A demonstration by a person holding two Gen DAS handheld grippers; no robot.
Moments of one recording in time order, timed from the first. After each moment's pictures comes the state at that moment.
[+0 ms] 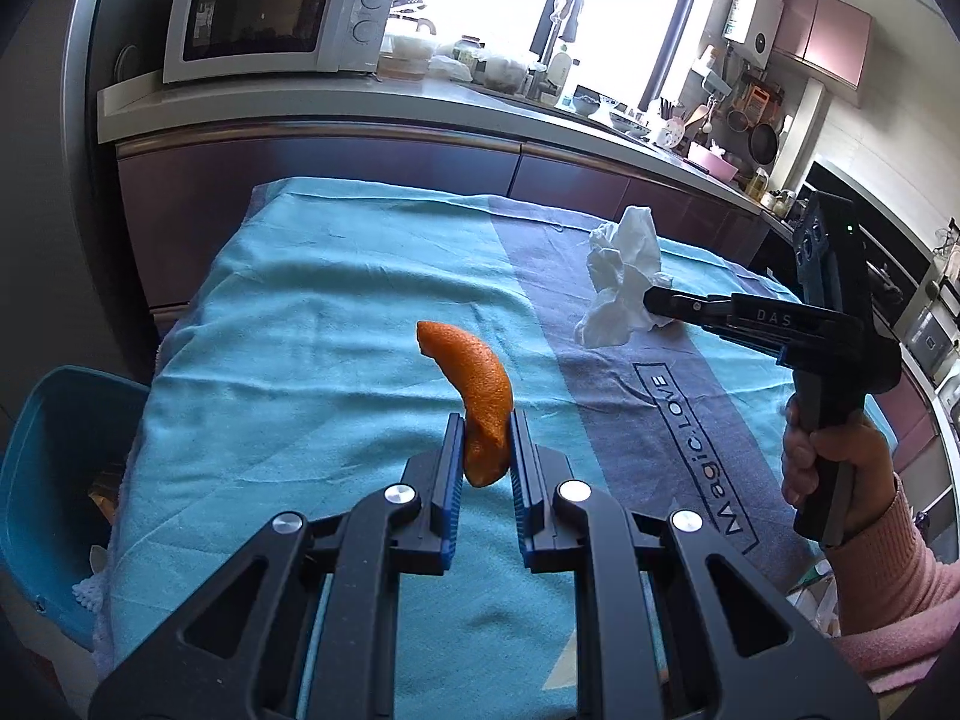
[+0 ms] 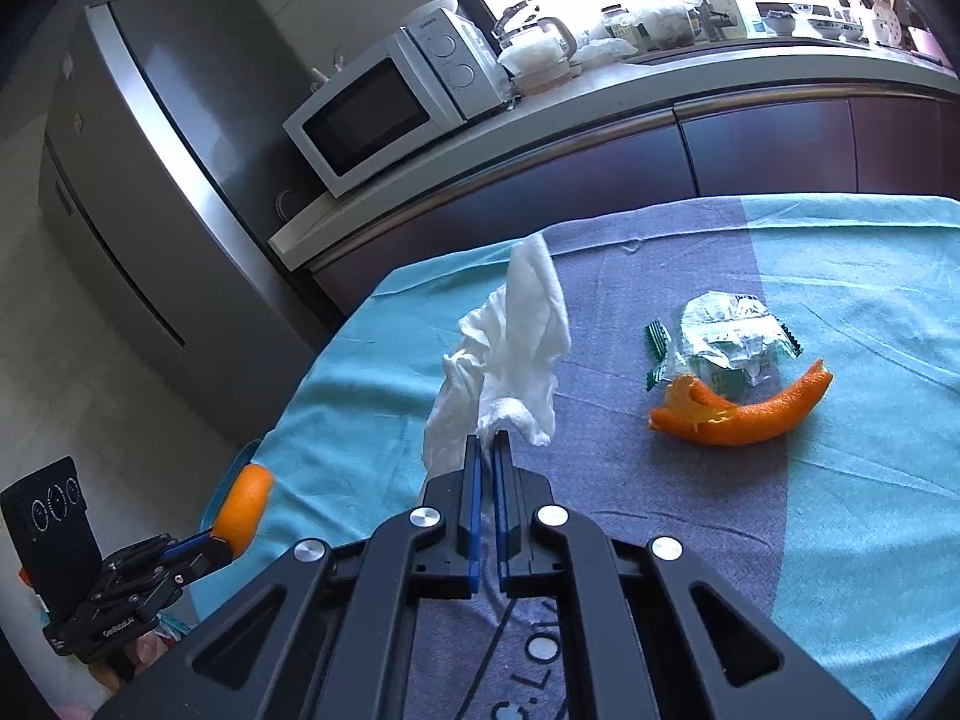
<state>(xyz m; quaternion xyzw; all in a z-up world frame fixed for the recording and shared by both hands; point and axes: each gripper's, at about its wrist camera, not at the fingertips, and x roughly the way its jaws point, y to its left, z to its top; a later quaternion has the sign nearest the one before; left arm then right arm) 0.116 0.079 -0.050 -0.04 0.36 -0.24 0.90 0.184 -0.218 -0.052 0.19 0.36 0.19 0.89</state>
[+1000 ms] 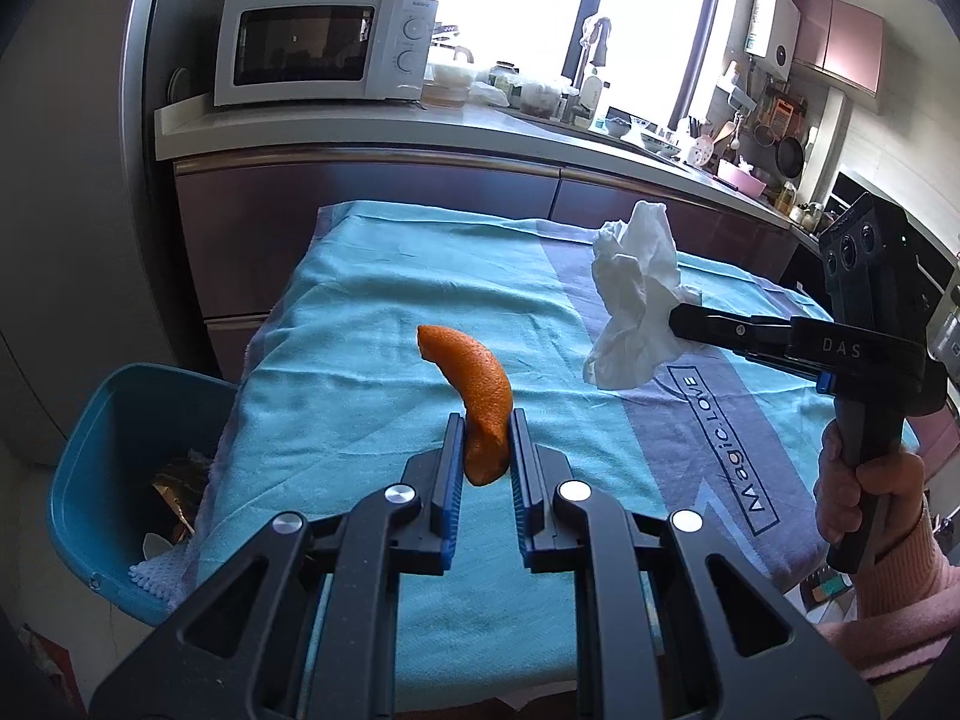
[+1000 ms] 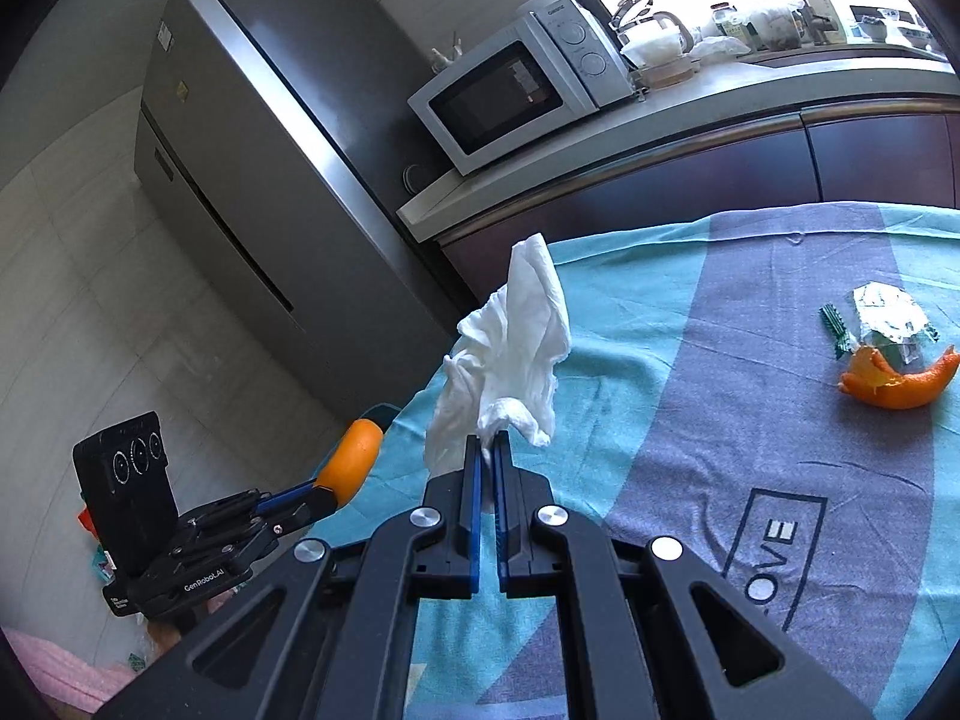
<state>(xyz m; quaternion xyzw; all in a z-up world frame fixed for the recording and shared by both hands) 0.084 0.118 -0.030 -0.03 0.34 -0.20 0.92 0.155 -0.155 -0.032 0.20 0.34 0.31 0.87</state>
